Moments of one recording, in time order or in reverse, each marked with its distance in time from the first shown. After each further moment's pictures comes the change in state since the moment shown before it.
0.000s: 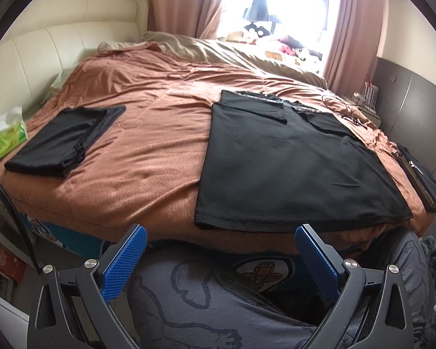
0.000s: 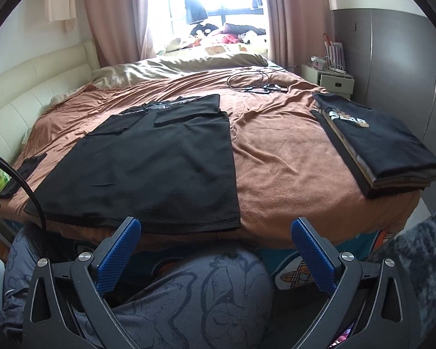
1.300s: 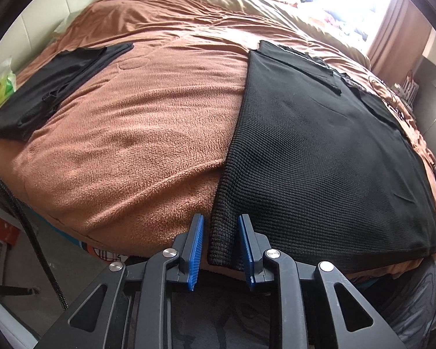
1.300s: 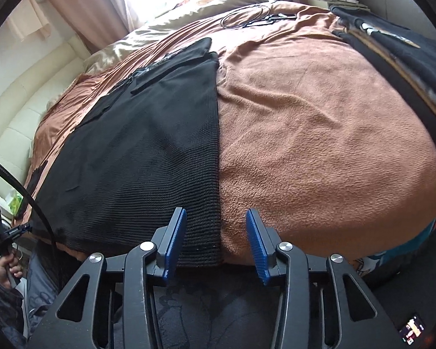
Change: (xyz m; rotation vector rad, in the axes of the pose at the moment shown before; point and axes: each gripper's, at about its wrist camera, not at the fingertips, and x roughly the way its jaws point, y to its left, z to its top) left arm 0.116 0.021 0.015 -0.146 0.222 0.096; right arm 0.131 -0.056 0.010 0.197 0.261 0.182
